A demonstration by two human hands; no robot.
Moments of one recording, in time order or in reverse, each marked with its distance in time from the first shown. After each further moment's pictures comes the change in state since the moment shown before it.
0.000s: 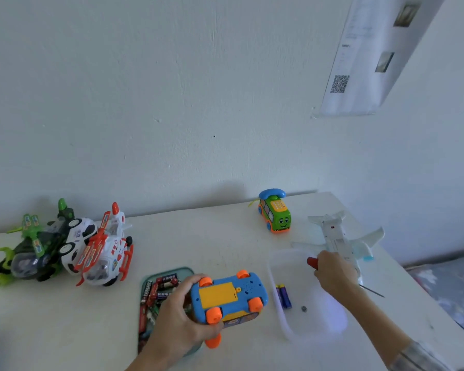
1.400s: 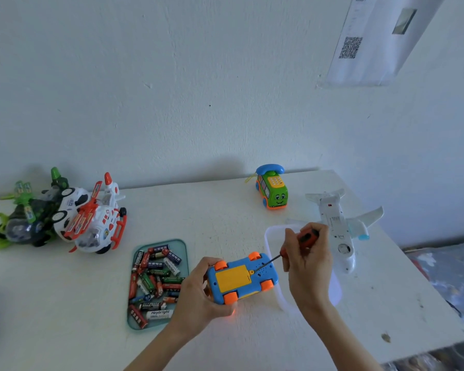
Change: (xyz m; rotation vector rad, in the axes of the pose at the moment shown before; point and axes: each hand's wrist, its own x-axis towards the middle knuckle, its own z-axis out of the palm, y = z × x) left_hand -0.002 -0.023 0.063 -0.039 -0.017 -0.021; right_hand -0.089 -0.041 -0.013 1.389 0.444 -0.252
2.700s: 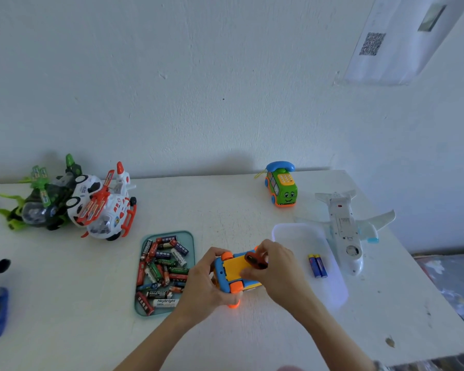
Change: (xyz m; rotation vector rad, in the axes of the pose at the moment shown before) left_hand 0.005 0.001 -0.001 0.057 -0.001 -0.010; right_hand -0.007 -0.002 0.024 -0.657 -0.717 0.188
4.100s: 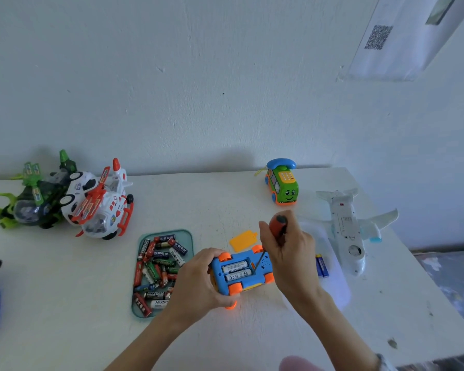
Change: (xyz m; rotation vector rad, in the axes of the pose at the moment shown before) left_hand 0.005 -0.004 -0.013 0.325 0.051 0.149; right_hand 0.010 -0.008 -0.008 0.275 0.550 -0.446
